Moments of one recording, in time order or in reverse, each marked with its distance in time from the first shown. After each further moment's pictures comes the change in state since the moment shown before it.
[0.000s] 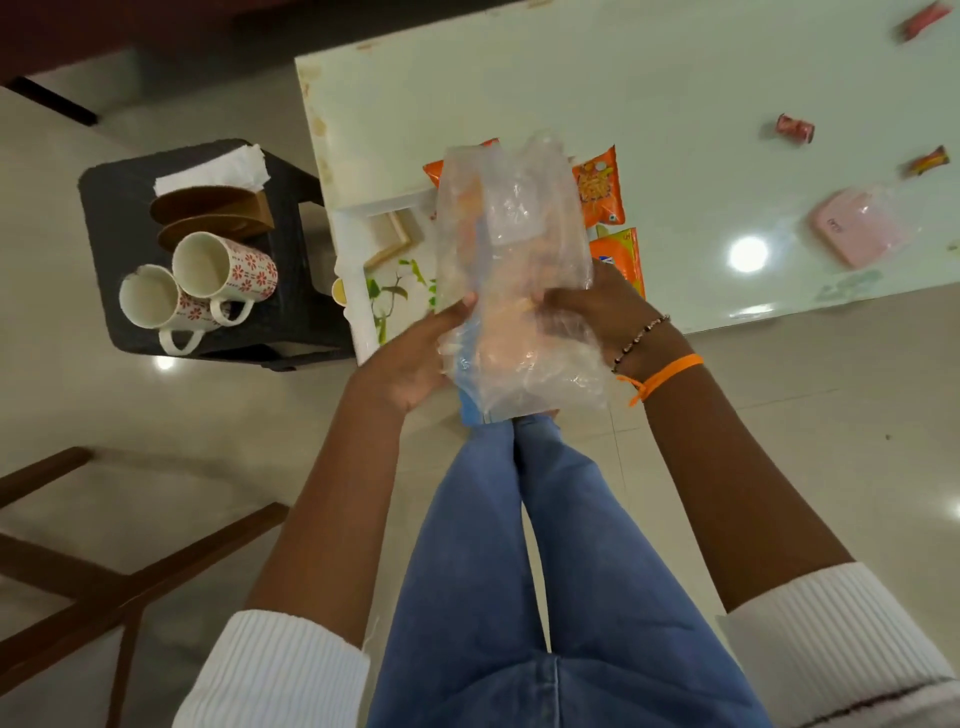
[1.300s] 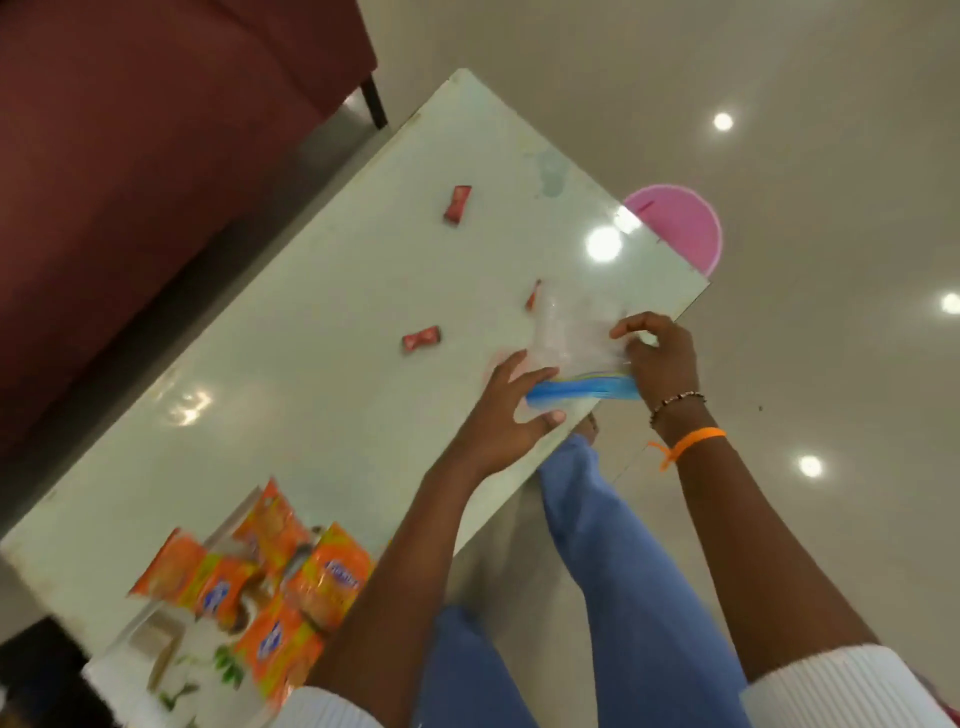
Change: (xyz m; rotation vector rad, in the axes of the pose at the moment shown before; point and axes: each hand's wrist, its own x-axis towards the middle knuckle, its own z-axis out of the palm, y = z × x) left_hand 0.237 0.008 0.476 1.349 -0.401 0.390; right_hand 0.003 0.013 -0.492 0.116 1.040 -0.073
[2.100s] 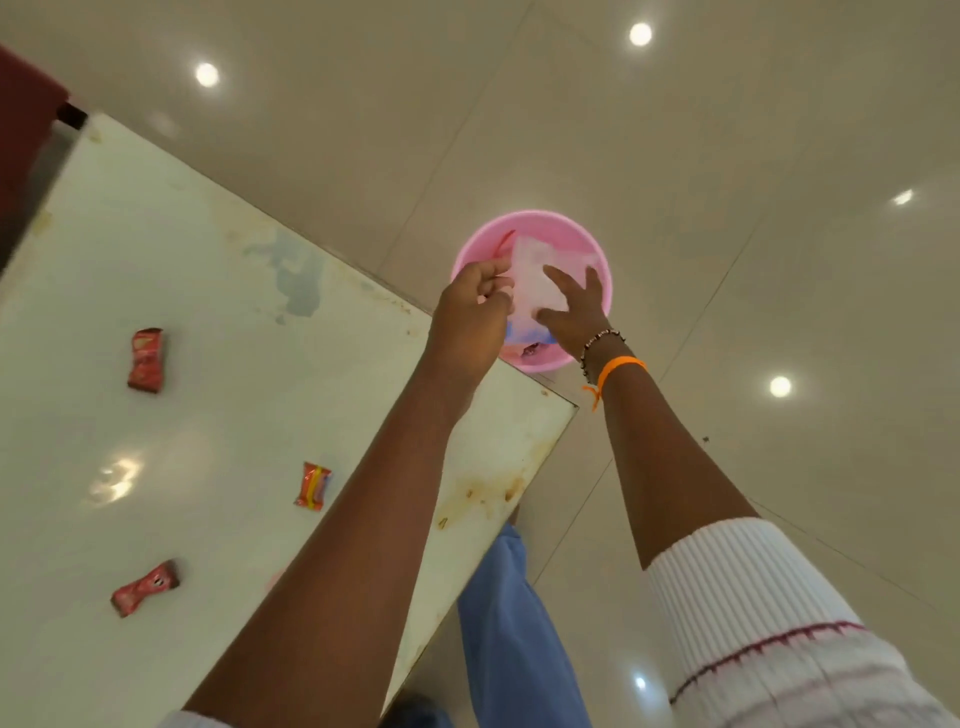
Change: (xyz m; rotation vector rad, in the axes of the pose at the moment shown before) left_hand 0.364 0.126 0.101 -0.303 0.126 -0.208; right_hand 0.353 0.121 -0.033 -0.094 -0.248 0.253
